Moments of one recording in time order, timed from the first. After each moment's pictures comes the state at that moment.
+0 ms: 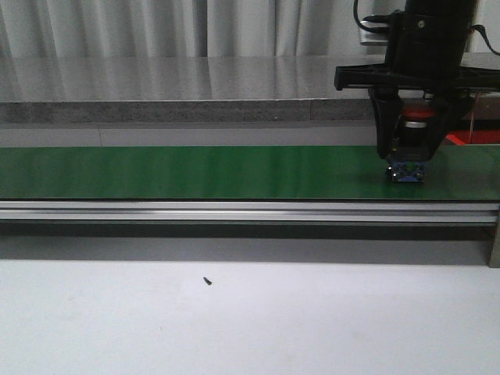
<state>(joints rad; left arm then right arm) -0.04 0.54 -0.51 -0.35 0.59 0.28 0.27 1.92 -1.60 0.00 1.11 0.38</state>
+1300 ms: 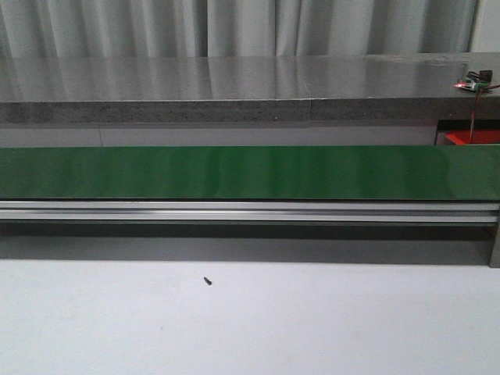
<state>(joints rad) -0.04 0.54 -0.51 -0.35 0.59 0.28 -0.33 1.96 -1.92 0.00 1.20 0.10</state>
